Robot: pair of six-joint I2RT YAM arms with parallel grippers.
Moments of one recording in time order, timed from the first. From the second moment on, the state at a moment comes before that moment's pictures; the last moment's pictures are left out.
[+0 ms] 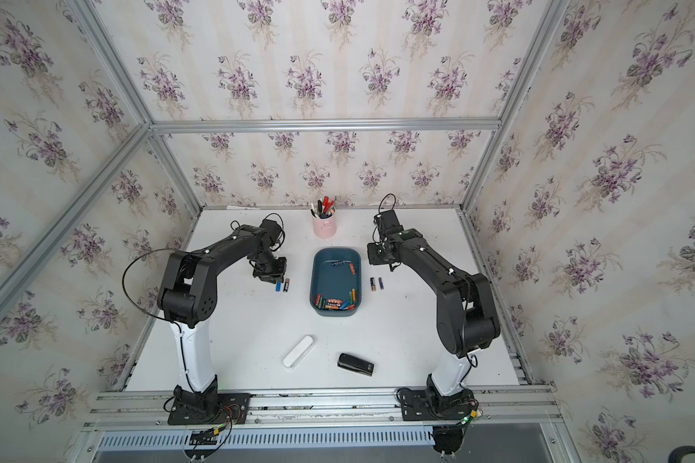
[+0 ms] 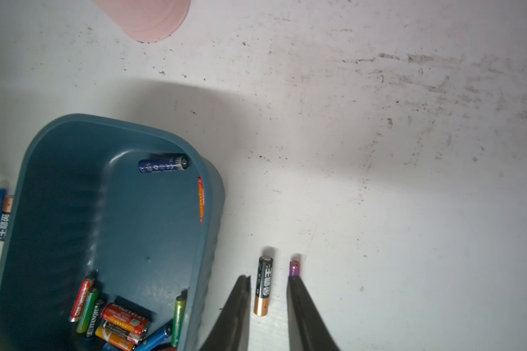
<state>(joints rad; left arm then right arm) -0.26 2.08 1.55 -0.98 0.11 -0.29 0.38 1.77 1.37 -0.65 -0.03 0.18</state>
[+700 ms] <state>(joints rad) -0.25 2.02 1.57 -1.02 0.08 -0.28 0.65 2.12 1.78 -0.91 0.25 0.25</state>
